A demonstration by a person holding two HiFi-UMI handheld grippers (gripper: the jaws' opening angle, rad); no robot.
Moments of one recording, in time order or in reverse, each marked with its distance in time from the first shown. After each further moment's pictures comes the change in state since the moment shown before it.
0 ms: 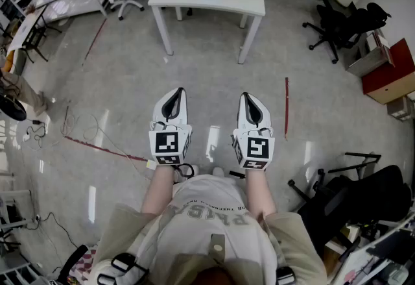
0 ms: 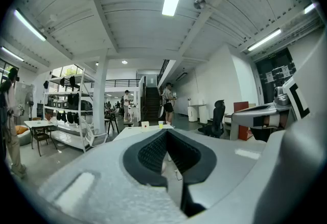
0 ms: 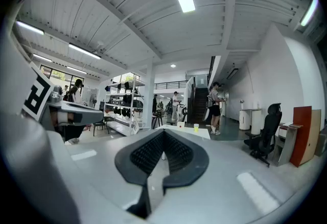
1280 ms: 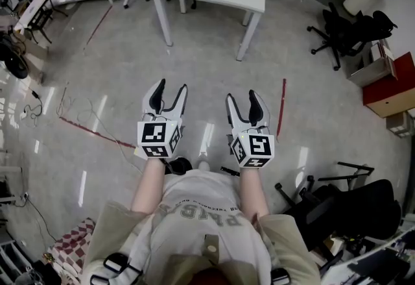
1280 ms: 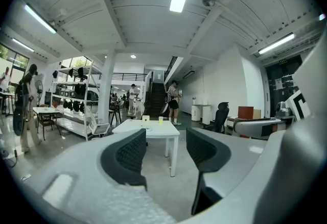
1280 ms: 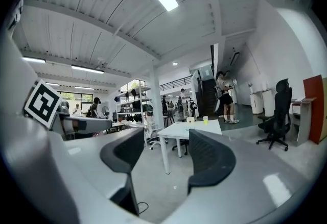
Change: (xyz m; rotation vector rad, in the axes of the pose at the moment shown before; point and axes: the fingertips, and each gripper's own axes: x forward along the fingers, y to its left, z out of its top) left arm -0.006 -0.061 -0.012 -0.102 0.048 0.062; right arm -0.038 -0.054 -0.028 0.189 0.005 0.146
